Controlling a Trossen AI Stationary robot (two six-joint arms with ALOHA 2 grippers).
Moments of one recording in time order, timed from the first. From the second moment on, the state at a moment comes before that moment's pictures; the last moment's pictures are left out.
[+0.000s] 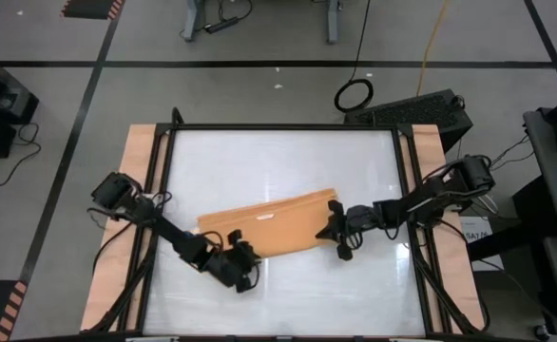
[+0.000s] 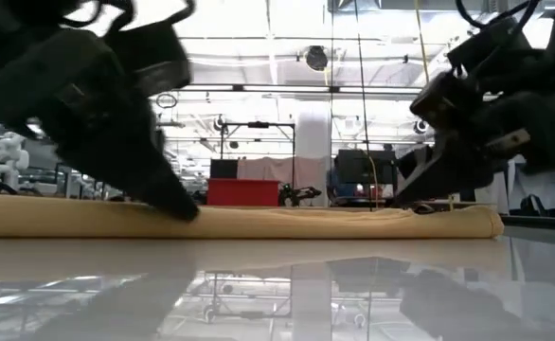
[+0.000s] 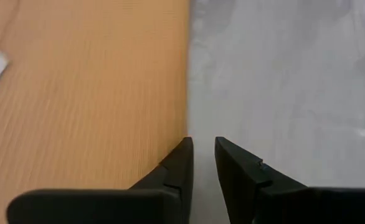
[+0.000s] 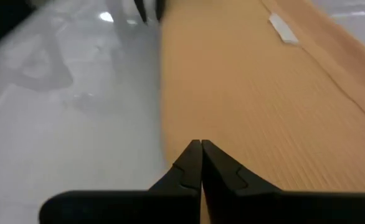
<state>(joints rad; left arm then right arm) -0.55 1.78 0.79 0.14 -0.47 -0.62 0.18 1.56 0.29 0.77 -0.02 0.15</state>
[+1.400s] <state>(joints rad) -0.82 1.54 0.55 -0.48 -0.58 -1.46 0.34 1.65 0.29 0.81 0.04 0.40</state>
